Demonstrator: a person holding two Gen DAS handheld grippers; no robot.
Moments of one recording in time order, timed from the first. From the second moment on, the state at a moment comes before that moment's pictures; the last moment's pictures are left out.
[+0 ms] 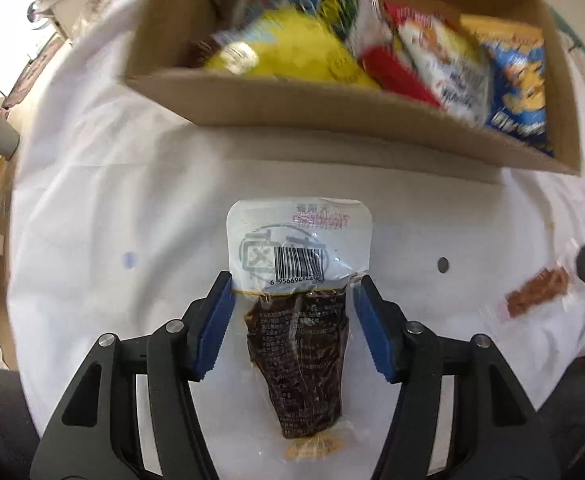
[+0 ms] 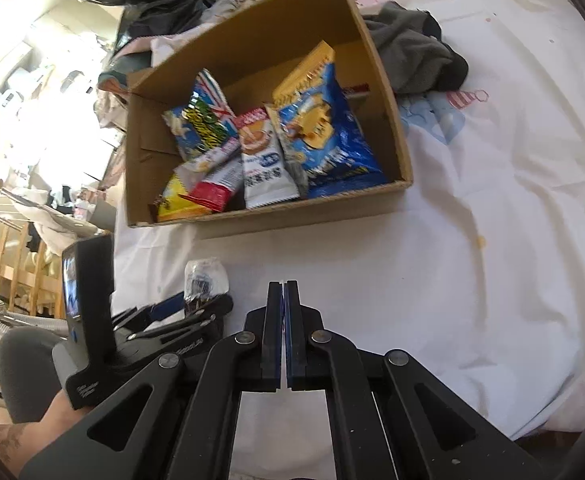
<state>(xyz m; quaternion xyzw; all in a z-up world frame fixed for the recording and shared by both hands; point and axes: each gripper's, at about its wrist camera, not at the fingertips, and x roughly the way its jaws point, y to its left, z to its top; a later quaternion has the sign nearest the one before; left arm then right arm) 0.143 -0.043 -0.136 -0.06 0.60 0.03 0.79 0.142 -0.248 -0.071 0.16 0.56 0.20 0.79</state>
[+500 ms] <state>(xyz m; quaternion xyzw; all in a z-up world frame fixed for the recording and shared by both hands) 0.142 0.006 0.033 -0.09 0.40 0.01 0.91 0.162 -0.254 0.022 0.18 0.45 0.24 0.84</state>
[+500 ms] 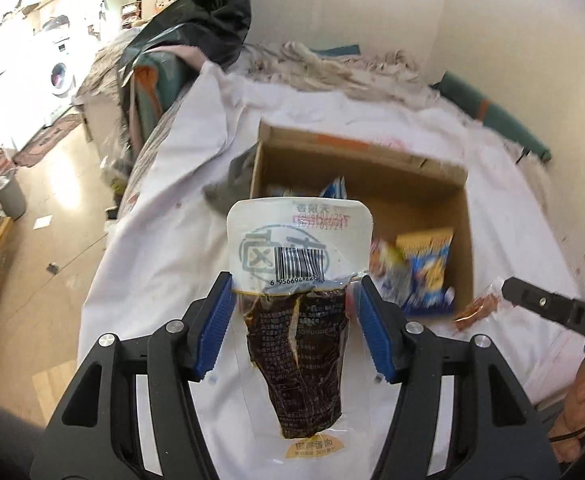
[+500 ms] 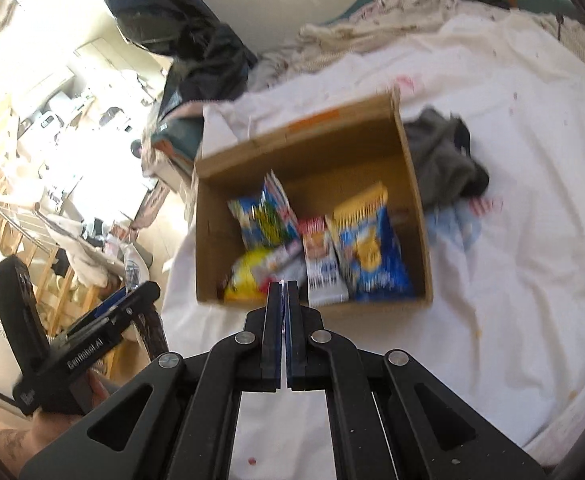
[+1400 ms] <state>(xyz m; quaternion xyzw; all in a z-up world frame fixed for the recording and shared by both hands) 0.268 -0.013 -0.040 -0.05 0.41 -0.01 0.91 0.238 -0.226 -0.046 0.17 0.49 0.23 0.82</state>
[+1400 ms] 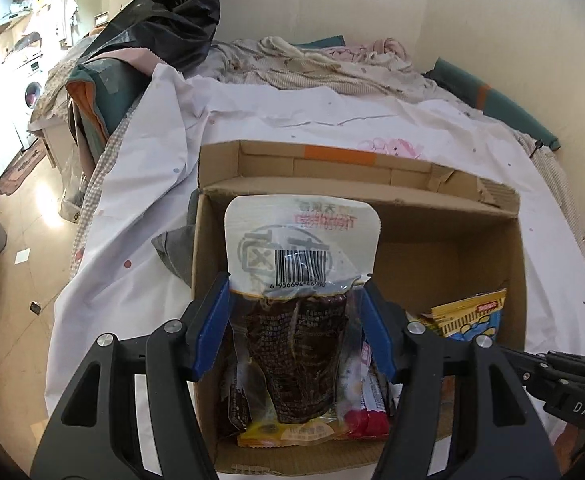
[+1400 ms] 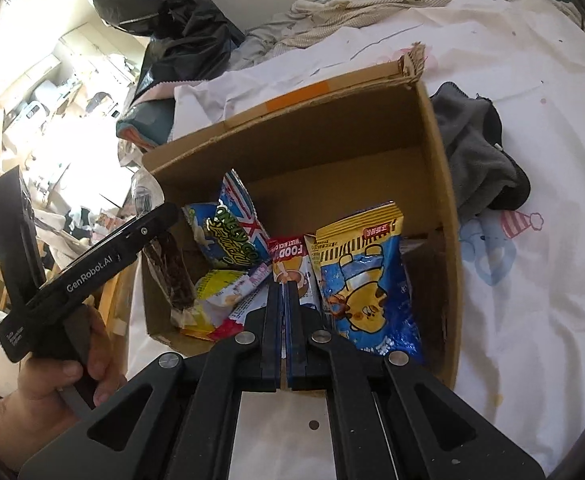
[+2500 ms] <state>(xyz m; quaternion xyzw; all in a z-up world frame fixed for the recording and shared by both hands) 0.190 0.001 0.013 0.00 0.35 0.05 0.93 0.193 -0.240 0.021 0.14 0.34 0.15 0.92</state>
